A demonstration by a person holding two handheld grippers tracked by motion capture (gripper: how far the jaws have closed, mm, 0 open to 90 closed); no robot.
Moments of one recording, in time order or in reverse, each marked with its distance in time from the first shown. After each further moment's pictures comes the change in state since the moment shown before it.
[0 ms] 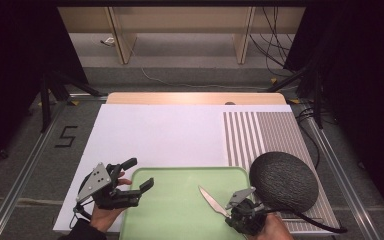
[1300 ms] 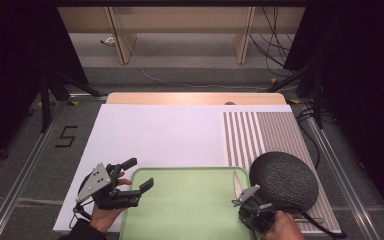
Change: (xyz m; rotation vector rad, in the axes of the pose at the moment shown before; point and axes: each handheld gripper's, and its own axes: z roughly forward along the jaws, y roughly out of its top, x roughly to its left) left arm -0.001 0.000 -0.001 -0.002 0.000 0.003; right arm -0.013 -0.010 -0.007 0.118 -0.134 0.046
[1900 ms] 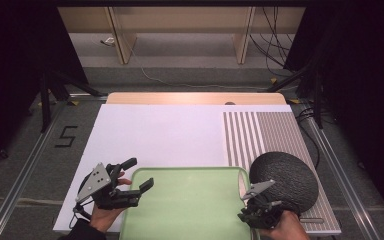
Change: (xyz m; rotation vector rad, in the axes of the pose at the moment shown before) left arm 0.000 0.000 0.000 0.000 -0.001 -0.001; right arm -0.015 -0.009 -0.012 -0.143 0.092 0.092
